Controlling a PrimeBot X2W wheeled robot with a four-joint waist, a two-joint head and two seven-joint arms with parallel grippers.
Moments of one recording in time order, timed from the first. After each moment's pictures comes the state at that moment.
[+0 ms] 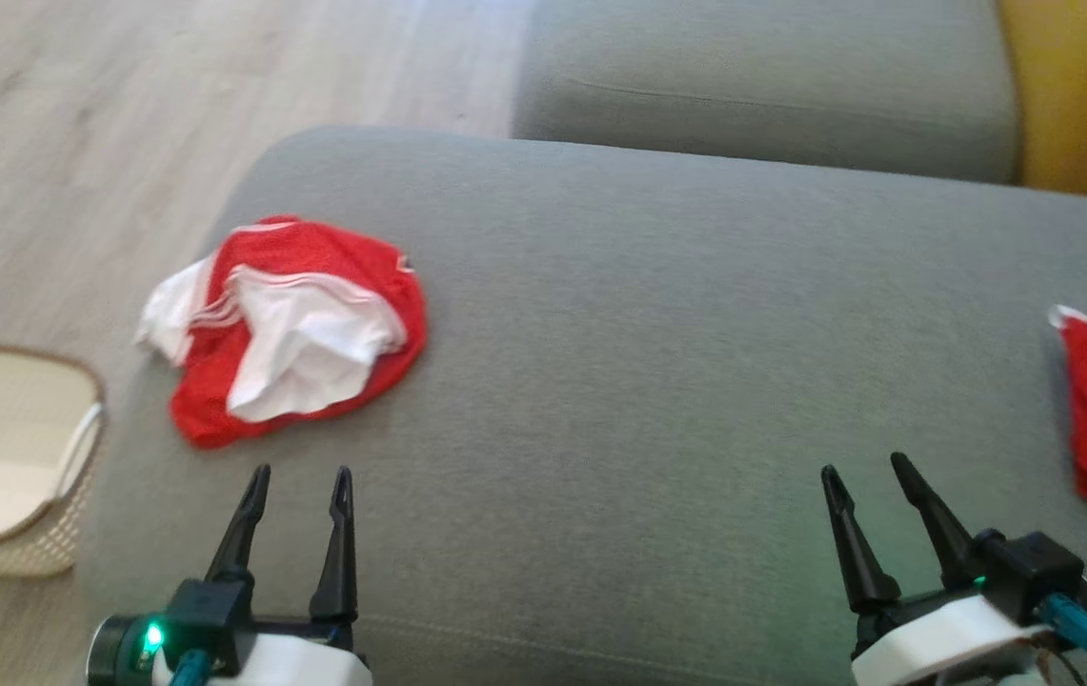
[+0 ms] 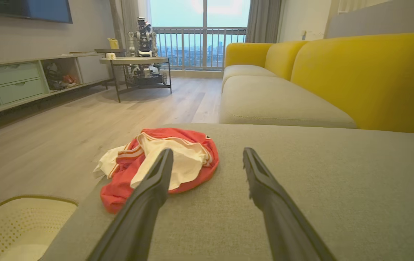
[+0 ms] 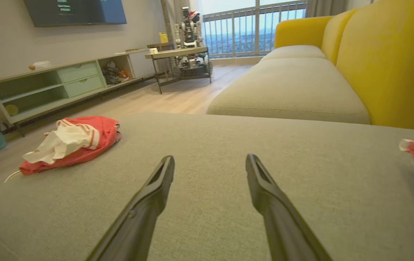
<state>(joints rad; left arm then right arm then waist) 0.18 0.05 -0.18 0.01 -0.05 0.05 -0.26 0.10 -0.04 -0.01 0.16 0.15 0.13 -0.25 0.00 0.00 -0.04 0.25</state>
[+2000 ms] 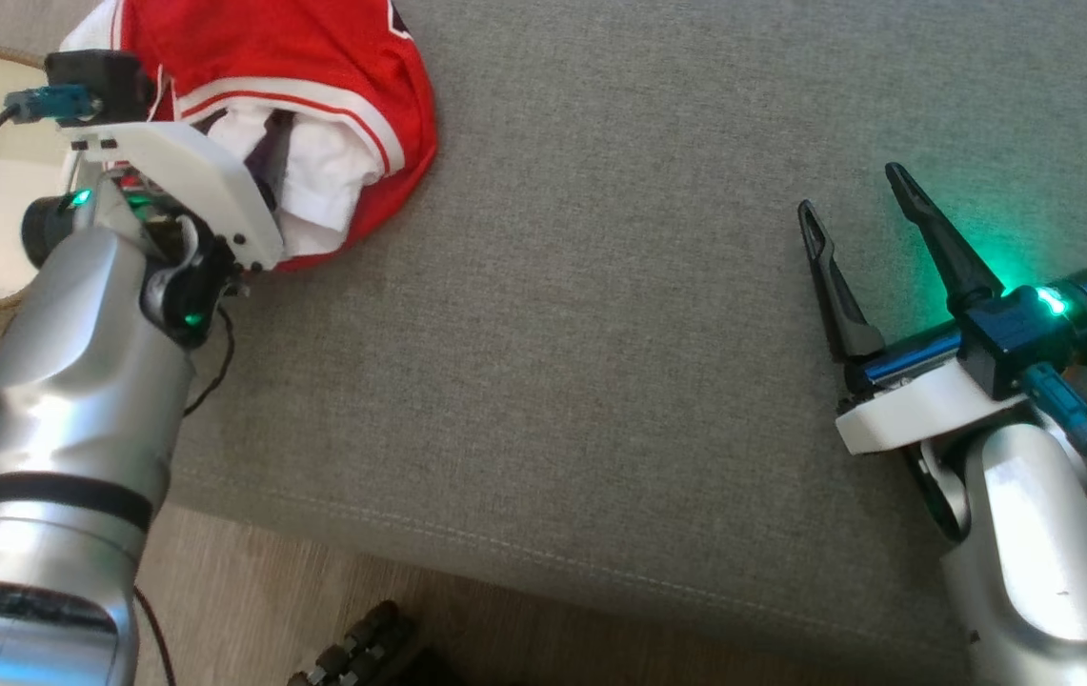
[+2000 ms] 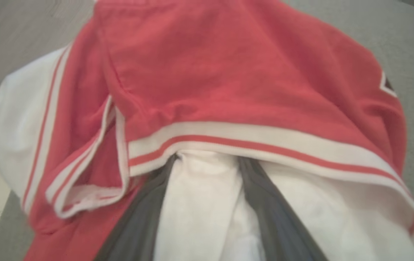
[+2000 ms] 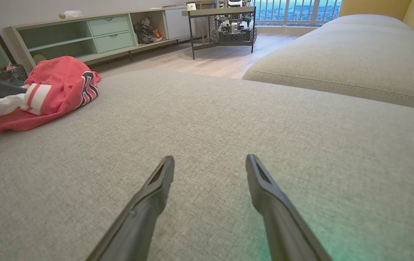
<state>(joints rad) -0.90 0.19 -0.38 0.93 -0.59 -0.13 0.12 -0.32 -0.07 0.02 0.15 -0.11 0.13 -0.26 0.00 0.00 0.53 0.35</state>
